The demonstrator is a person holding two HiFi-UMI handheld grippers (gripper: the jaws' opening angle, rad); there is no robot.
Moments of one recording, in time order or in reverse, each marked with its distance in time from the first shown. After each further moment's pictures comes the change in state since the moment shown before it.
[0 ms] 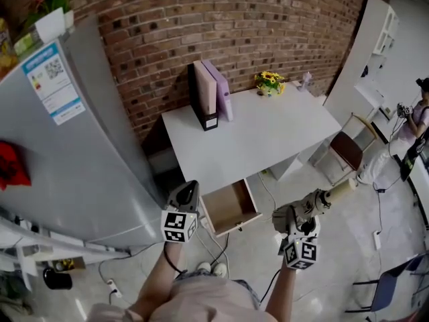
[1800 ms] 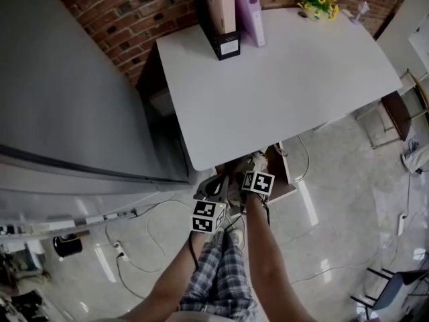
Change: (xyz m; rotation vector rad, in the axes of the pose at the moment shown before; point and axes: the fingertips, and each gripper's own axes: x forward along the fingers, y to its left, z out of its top) left arm 0.134 0.003 -0.371 -0.186 0.438 -0.005; right arm 0.221 0.176 -0.562 0.406 1.170 0.192
